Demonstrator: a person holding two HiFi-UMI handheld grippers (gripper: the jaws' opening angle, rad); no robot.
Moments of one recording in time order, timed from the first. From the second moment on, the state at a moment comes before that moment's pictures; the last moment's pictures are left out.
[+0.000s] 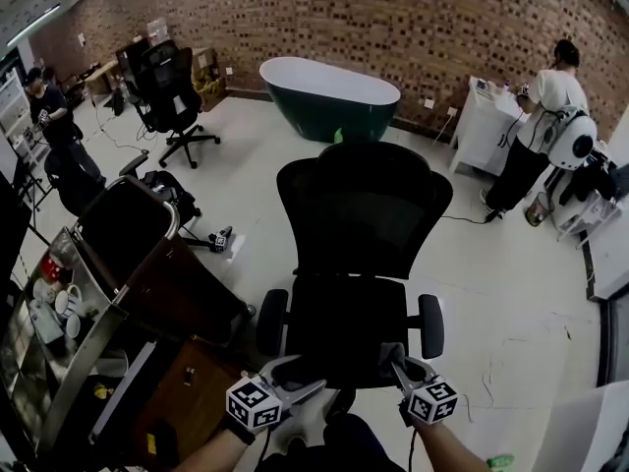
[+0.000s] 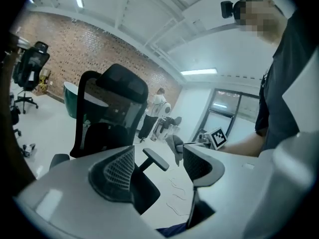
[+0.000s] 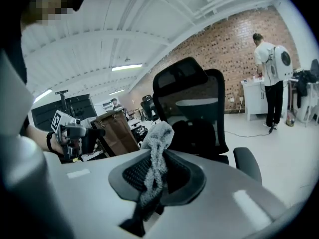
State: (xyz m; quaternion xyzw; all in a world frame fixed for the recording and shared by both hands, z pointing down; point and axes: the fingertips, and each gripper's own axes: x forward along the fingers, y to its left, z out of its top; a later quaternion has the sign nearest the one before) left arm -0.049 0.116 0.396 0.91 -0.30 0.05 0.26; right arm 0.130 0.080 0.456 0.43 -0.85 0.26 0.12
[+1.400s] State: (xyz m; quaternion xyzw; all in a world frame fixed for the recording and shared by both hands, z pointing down) left arm -0.019 0.384 0.337 0.93 -0.28 0.02 0.23; right arm 0.125 0.374 0.347 0.41 -0.88 0.24 0.04
